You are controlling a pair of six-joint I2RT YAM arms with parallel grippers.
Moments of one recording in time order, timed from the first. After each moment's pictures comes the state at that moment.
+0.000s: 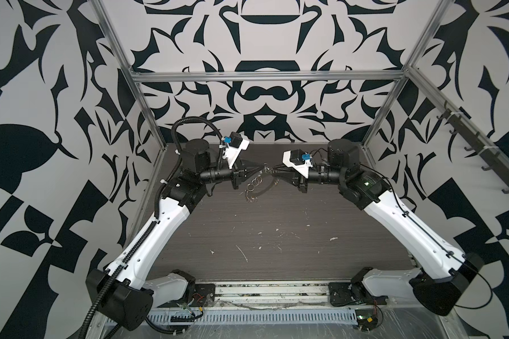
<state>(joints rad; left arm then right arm) -0.45 1.22 1.26 -0.18 0.91 -0.08 0.59 1.28 1.40 -0.39 -0.72 -0.48</state>
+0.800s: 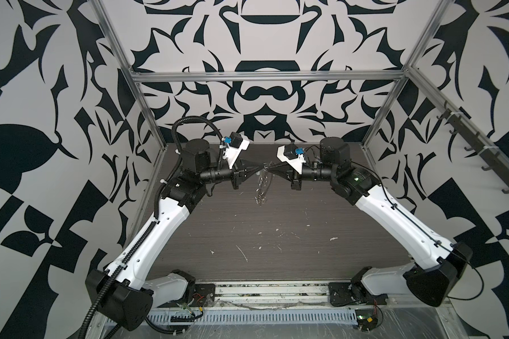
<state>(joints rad) -0.45 1.22 1.27 -0.23 0.86 -0.05 0.59 1.35 1.41 -0.35 -0.72 -0.40</state>
